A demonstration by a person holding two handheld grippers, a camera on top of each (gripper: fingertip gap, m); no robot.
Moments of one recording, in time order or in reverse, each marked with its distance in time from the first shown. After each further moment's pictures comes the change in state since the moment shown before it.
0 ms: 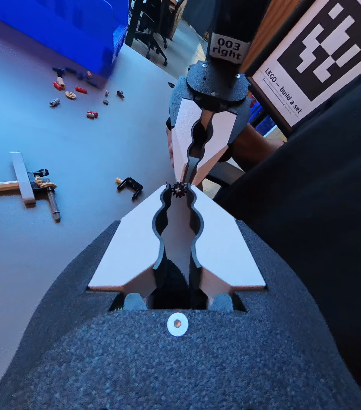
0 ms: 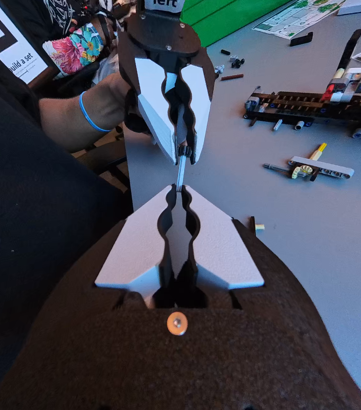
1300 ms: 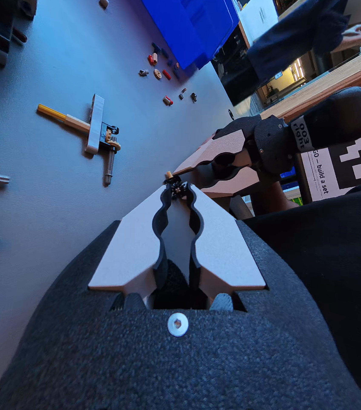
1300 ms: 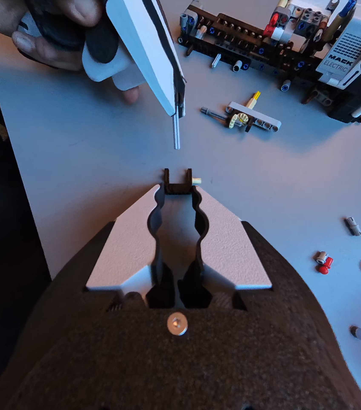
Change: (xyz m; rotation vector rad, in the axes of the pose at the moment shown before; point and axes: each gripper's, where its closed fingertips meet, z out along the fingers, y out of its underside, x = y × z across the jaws) left arm -0.059 0.009 0.009 0.083 -0.200 -0.431; right arm 0.067 0.050 -0.003 -0.231 0.367 -0.205
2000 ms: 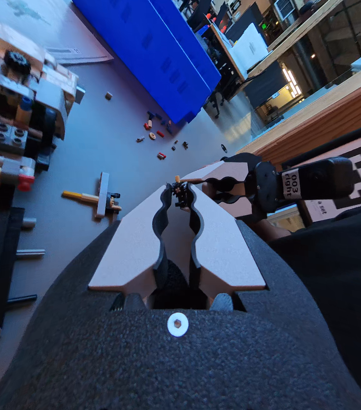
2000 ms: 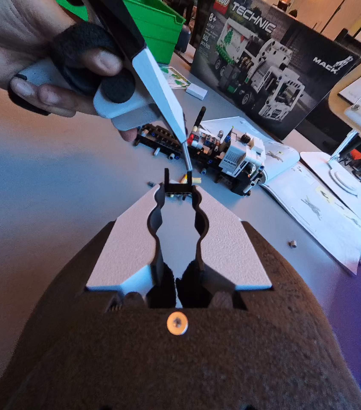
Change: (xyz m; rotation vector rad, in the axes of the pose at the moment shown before) left arm 0.018 -0.061 -0.012 0.114 -0.007 0.078; right arm 0.036 -0.066 -0.022 0.328 0.322 -0.152
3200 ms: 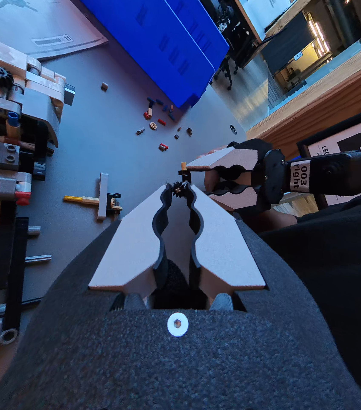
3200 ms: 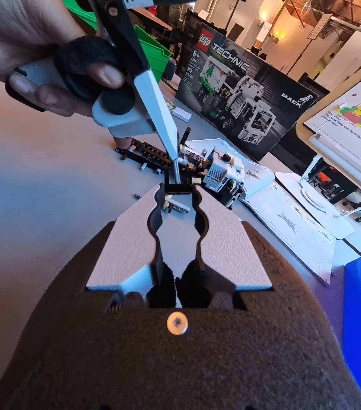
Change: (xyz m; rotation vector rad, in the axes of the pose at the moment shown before) left arm 0.004 -0.002 0.005 -0.112 -0.052 0.070; right arm 0.012 -0.013 -0.003 0.098 0.070 -0.059
